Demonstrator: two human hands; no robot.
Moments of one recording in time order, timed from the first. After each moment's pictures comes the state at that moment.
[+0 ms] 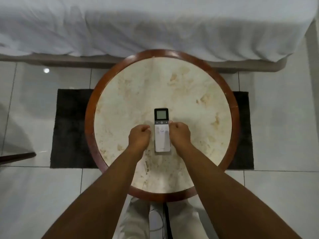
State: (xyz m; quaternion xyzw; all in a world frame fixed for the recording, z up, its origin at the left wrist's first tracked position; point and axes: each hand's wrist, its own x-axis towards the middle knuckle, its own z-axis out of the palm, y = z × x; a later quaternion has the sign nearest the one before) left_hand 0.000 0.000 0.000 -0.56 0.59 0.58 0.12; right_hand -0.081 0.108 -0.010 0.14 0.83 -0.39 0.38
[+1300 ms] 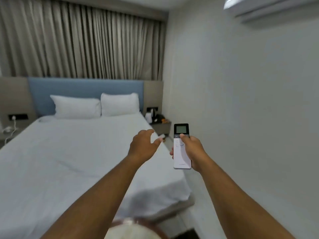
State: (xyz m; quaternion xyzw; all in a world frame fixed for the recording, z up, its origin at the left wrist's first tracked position) left_hand -0.203 0.071 0.530 -0.01 0.91 0.37 -0.21; right_hand -0.226 0.256 0.536 0.02 0.70 -0.71 0.05
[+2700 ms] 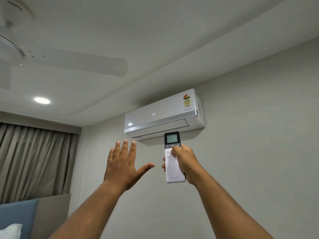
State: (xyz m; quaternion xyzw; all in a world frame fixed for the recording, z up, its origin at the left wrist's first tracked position) left_hand -0.179 0.285 0.838 0.22 0.81 0.13 -0.52; right_hand -0.084 0.480 0.859 -0.09 0.67 -0.65 -0.36
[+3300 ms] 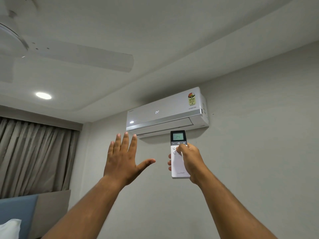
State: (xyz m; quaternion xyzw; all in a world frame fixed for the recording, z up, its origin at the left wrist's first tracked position) left_hand -0.204 0.265 0.846 0.23 0.79 0.13 -0.55; right_hand -0.109 0.469 0.858 -0.09 0.64 -0.66 -0.38
